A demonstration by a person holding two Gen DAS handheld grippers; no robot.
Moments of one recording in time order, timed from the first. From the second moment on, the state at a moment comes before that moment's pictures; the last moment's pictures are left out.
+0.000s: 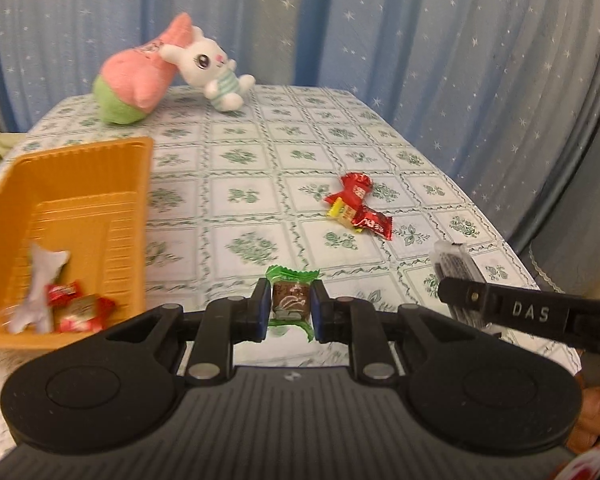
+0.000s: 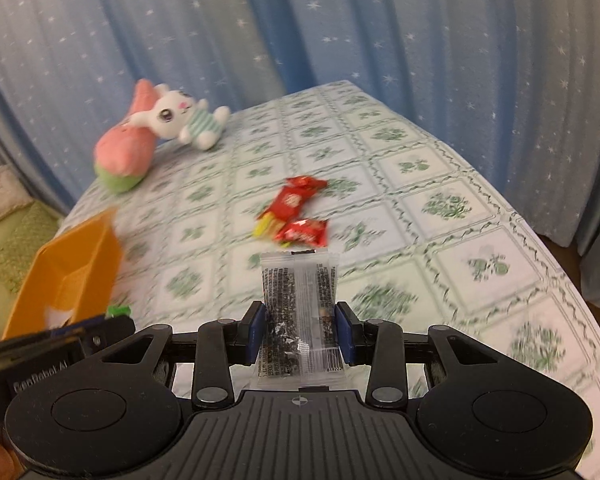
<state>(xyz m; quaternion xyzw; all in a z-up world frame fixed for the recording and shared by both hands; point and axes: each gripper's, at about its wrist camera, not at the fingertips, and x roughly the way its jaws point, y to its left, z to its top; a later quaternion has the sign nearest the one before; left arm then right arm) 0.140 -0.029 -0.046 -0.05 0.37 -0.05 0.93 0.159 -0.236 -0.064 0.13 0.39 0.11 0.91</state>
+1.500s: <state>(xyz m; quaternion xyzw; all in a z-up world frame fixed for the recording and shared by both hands) 0.040 0.109 0.011 -0.09 0.34 0.05 0.94 0.091 -0.080 -0.004 0.01 0.36 0.26 0.90</state>
